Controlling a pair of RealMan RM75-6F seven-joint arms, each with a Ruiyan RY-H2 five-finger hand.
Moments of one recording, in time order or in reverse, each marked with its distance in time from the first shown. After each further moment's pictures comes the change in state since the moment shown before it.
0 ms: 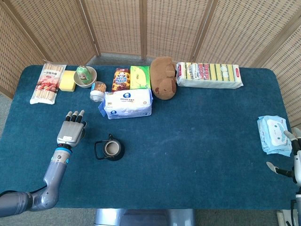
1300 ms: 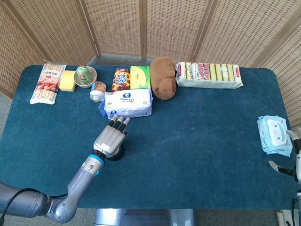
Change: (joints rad) left arm -0.233 -0.040 -0.033 -0.332 -0.053 0.066 0.312; right arm 0.008 -0.008 0.012 0.020 0.041 -0.014 -0.014
